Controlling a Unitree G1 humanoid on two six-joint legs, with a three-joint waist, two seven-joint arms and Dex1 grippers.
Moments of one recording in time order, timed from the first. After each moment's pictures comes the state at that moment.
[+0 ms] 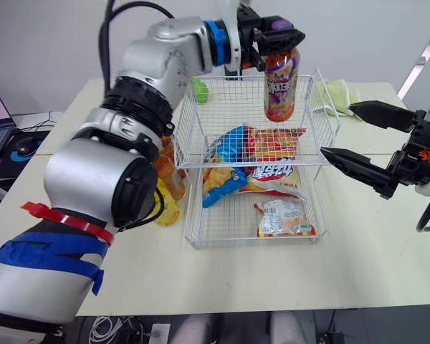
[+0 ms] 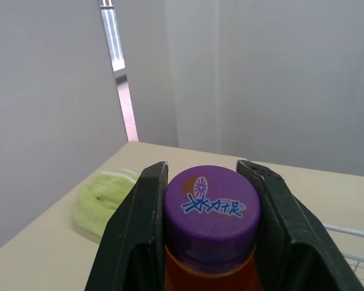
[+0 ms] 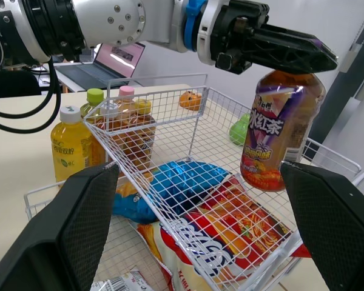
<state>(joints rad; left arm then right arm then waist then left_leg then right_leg) -1.75 0.15 -0.03 1.23 -0.26 0.19 -0.86 -0.33 -1.00 -0.62 -0.56 1.04 0.82 0.77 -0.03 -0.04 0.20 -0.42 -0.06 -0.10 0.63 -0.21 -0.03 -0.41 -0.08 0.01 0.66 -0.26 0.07</state>
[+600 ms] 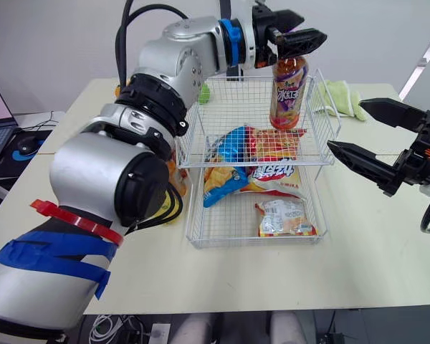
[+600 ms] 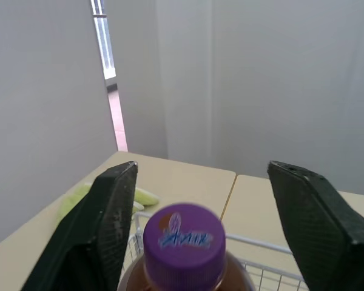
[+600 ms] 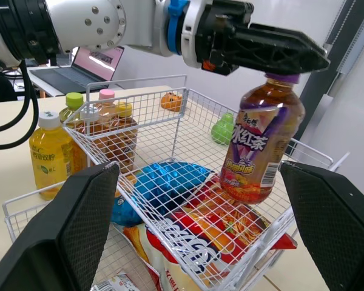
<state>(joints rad) -1.82 0.13 0.09 1.29 -0.21 0.18 -0.92 -0.31 -1.02 -0.65 -0.57 1.06 0.80 0.70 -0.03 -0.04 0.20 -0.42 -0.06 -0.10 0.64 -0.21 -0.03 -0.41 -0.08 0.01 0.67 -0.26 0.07</state>
